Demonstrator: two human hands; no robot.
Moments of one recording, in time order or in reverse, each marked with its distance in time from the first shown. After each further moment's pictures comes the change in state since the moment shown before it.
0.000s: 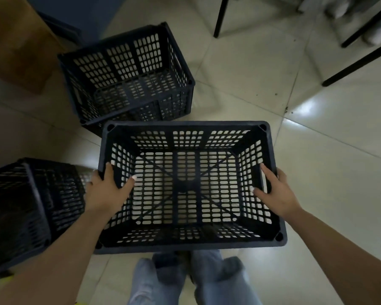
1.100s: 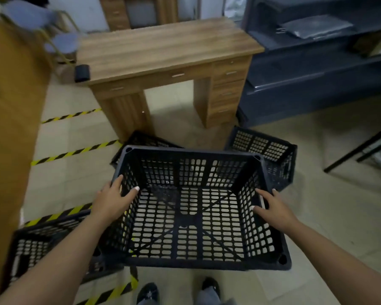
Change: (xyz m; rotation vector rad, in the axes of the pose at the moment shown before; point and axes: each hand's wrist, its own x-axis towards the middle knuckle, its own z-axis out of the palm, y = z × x) left_hand -0.455 -0.242 -0.157 -0.436 0.422 -0.552; right_hand -0.282 -0.252 -0.096 -0.442 -0.276 -0.733
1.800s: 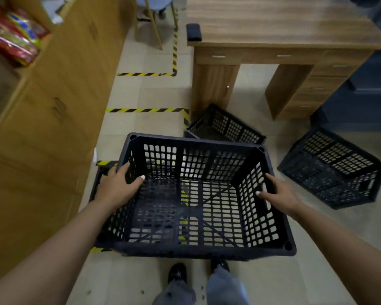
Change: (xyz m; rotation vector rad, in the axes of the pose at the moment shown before) left_hand -0.028 -0.373 -0.086 -0.150 -0.089 -0.211; right_hand -0.055 -0.268 0.221 0.026 -0.182 -0.134
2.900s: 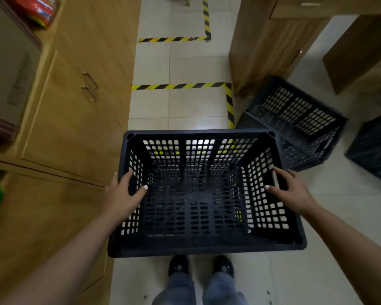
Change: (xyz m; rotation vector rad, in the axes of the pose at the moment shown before) left_hand 0.195 -0.281 -0.040 -0.051 -0.019 -0.076; right_hand 0.114 -0.196 0.287 -0.093 0.017 0.007
